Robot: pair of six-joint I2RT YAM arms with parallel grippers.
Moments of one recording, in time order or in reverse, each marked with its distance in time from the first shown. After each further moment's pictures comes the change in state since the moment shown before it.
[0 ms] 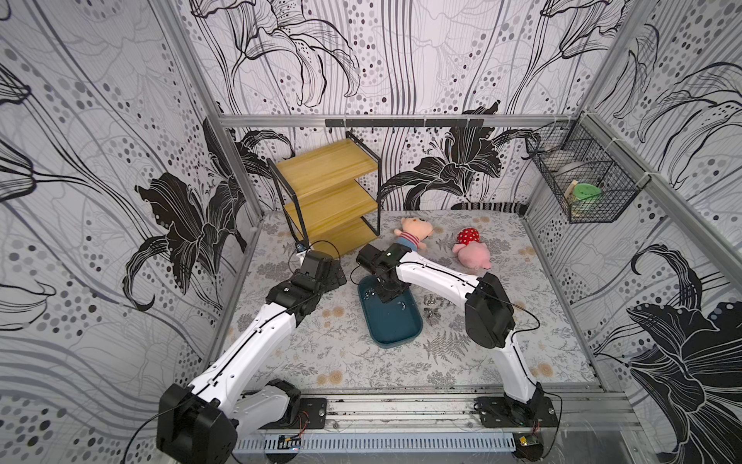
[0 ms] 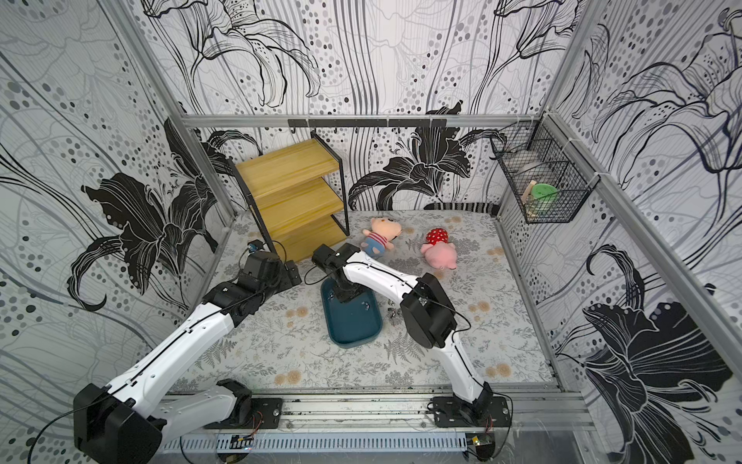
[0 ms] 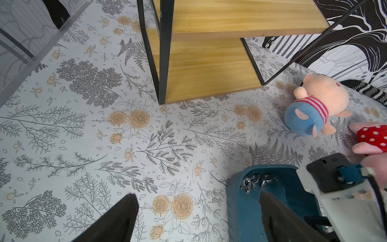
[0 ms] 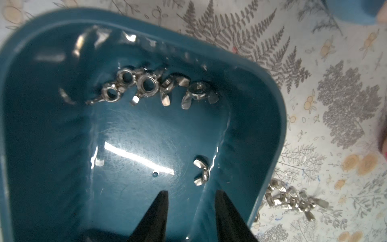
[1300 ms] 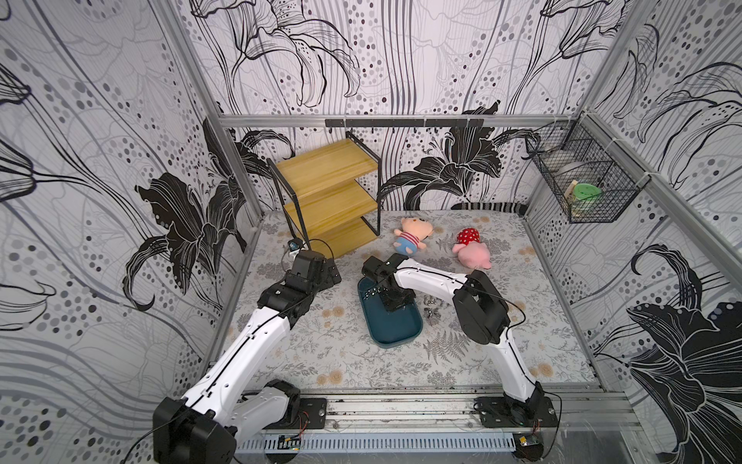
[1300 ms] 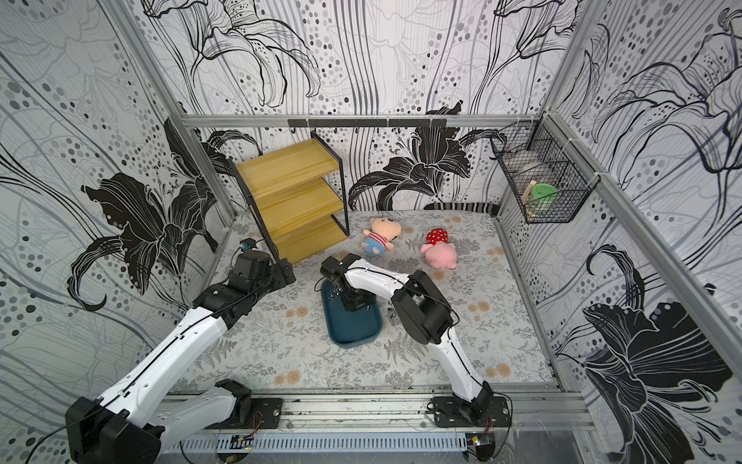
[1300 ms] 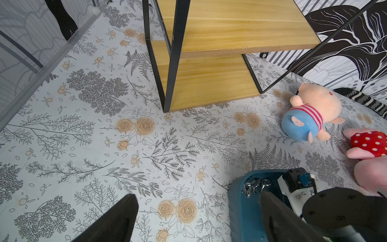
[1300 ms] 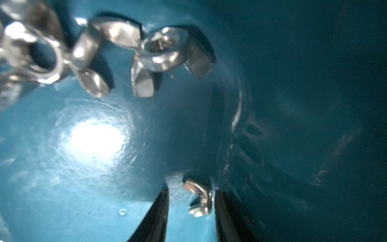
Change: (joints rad) left arm 0.040 -0.045 0.000 -0.001 0.022 0.038; right arm -0.024 0.054 -0.121 0.073 -0.021 0.117
